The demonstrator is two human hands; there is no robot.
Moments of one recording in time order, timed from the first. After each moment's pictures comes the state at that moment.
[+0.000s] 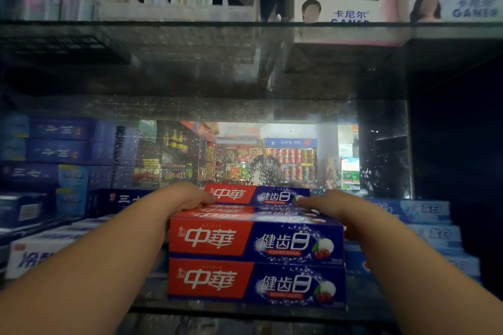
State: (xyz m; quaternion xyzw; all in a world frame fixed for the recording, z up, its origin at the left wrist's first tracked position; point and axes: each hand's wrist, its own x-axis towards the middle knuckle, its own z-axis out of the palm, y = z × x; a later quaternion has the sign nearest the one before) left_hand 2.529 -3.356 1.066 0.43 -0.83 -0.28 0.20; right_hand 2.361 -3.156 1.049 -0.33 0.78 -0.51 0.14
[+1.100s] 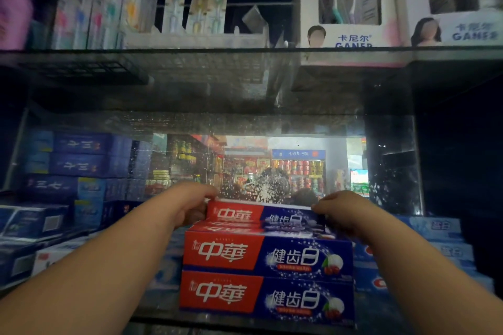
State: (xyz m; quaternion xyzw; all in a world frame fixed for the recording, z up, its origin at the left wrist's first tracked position) left_hand 2.551 -3.346 1.073 0.34 -0.73 -0.49 0.33; right_hand 2.361 -3.150 1.067 -0.35 0.83 -0.43 0.02
